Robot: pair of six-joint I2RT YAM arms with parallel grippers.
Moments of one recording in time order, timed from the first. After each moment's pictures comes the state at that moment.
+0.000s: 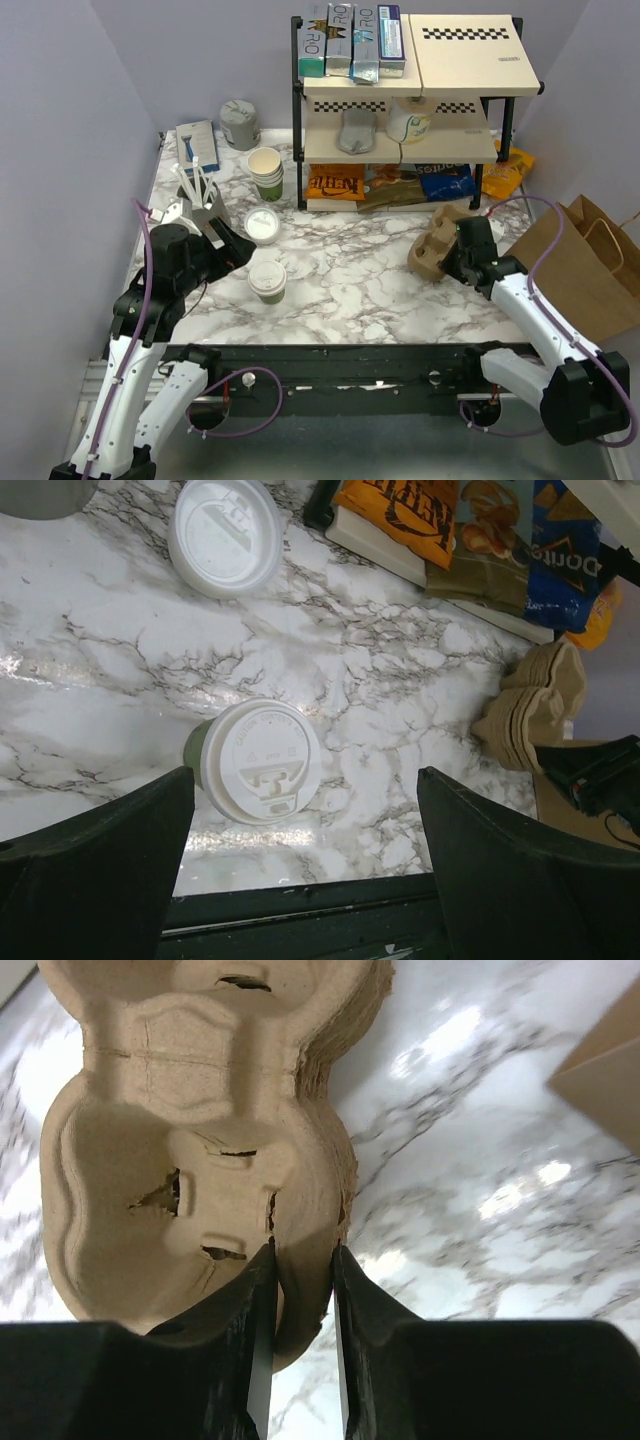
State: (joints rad) left arm -0.24 0.63 0.93 -0.82 0.06 -0.71; right arm 0.17 1.04 0.63 -0.51 0.25 0.69
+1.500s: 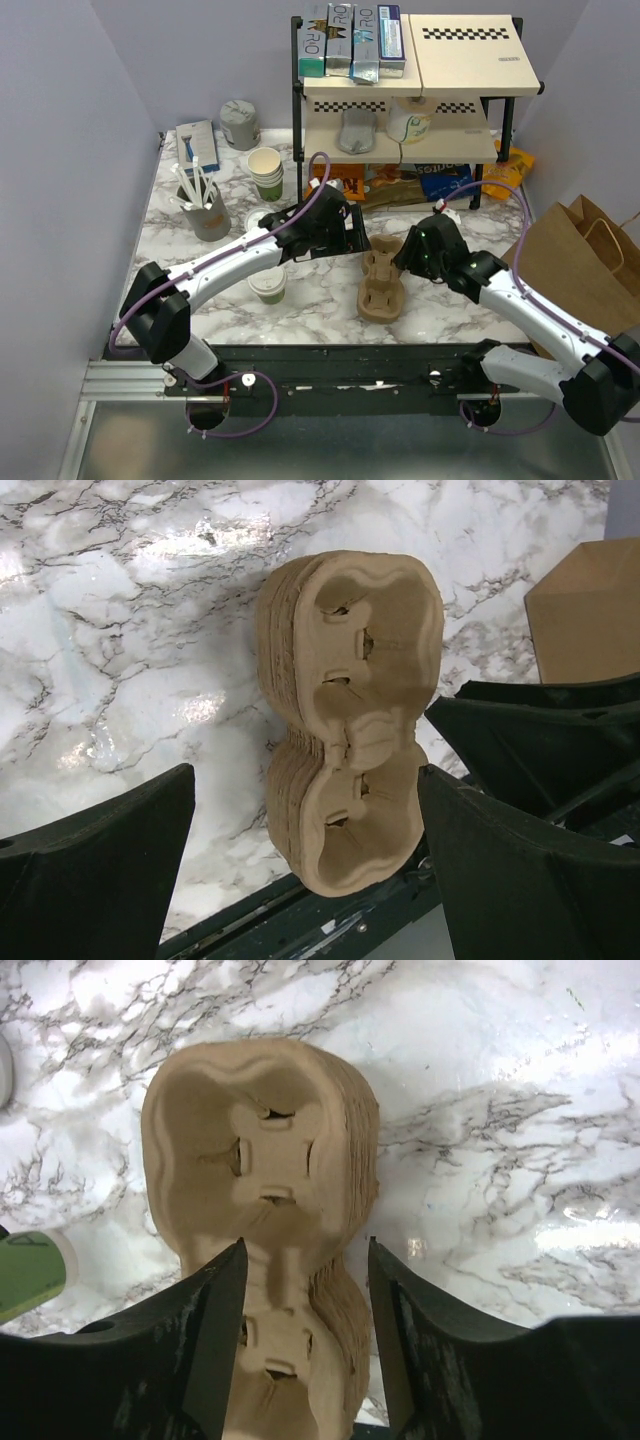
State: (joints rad) left arm -0.82 1.52 1.21 -0.45 0.04 -0.84; right arm 0.58 1.04 0.74 -0.51 0.22 0.76
